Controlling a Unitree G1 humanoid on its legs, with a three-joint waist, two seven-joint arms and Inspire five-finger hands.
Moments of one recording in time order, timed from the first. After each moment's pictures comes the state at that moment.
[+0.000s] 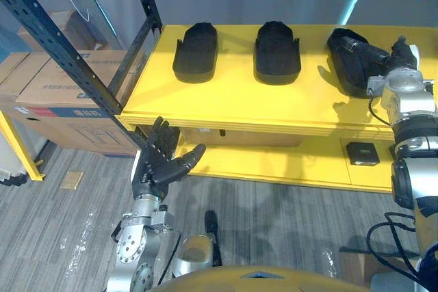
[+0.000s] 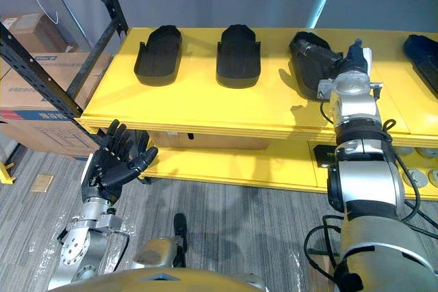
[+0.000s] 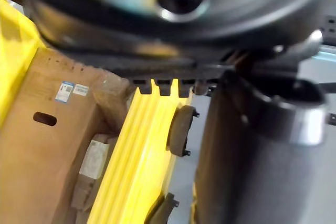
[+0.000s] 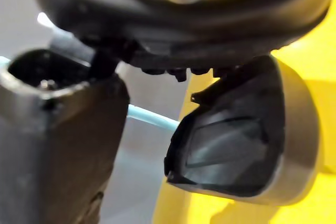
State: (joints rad) left arm 0.40 0.19 -0.17 -0.19 -0.46 -0.28 0.08; right arm -0.99 -0.71 0.08 0.97 0.20 0.28 -0.19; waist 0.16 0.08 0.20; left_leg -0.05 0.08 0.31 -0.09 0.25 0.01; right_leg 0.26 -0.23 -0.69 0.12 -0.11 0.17
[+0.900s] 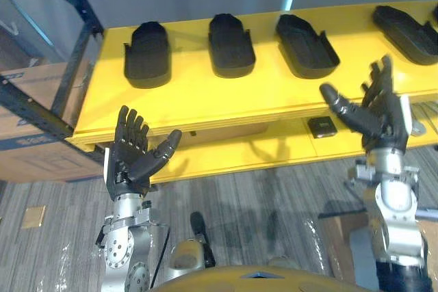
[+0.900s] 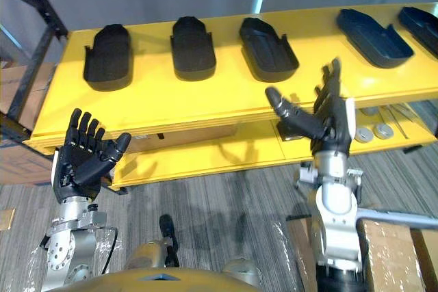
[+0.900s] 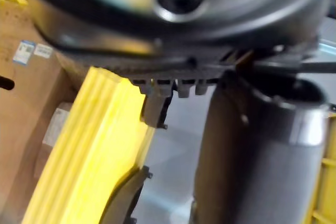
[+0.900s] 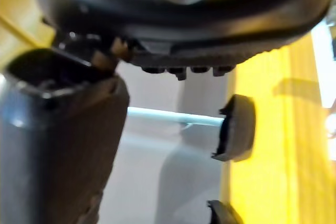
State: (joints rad) left arm 0.43 0.11 -0.05 -0.30 -0.46 -0.37 0.11; right arm 0.23 -0.29 -0.20 -0.32 0.23 -0.09 -0.04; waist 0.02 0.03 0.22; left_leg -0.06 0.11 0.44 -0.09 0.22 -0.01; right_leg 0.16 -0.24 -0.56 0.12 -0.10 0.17
